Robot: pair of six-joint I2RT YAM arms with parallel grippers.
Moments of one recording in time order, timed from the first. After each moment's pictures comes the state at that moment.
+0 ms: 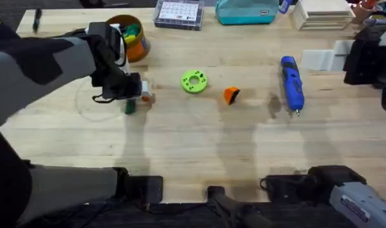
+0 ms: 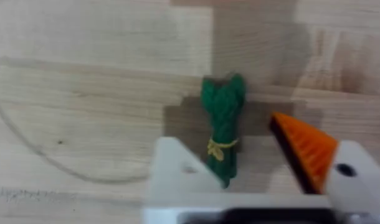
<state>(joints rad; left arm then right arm) 0.03 1.54 0.87 -0.72 0.02 -0.11 0.00 0.86 1.03 -0.96 -0.03 0.01</state>
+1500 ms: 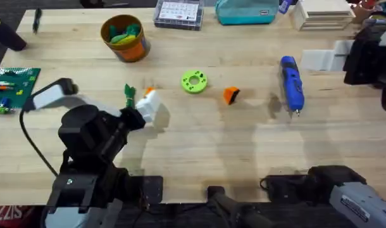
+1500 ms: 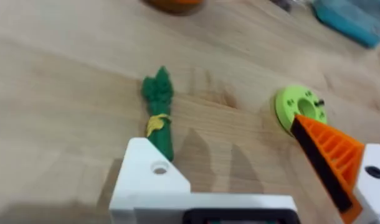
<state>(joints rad) 0.02 0.29 0.09 -0.27 0.16 -0.44 0.00 0.86 1.03 -0.96 -0.03 0.01</state>
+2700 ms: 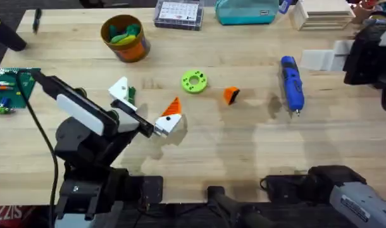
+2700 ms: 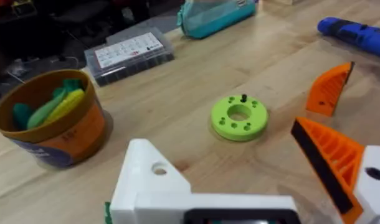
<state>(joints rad) -0.02 0.14 0.02 -0.07 0.53 0.23 0.00 0.86 1.03 -0.96 -0.03 0.01</state>
